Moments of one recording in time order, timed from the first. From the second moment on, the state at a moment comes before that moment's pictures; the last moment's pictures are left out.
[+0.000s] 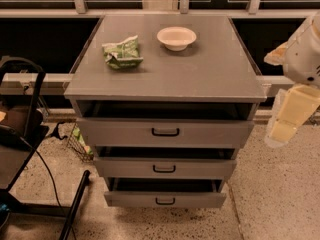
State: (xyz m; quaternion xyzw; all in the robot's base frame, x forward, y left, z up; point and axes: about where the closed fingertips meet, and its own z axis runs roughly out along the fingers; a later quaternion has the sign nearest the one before) arm 0.440 -0.210 0.961 -0.60 0.78 -0.02 0.16
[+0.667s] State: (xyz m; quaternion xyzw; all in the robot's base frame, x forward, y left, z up) arm 0.452 -0.196 0.892 -0.59 0.79 0.03 0.17
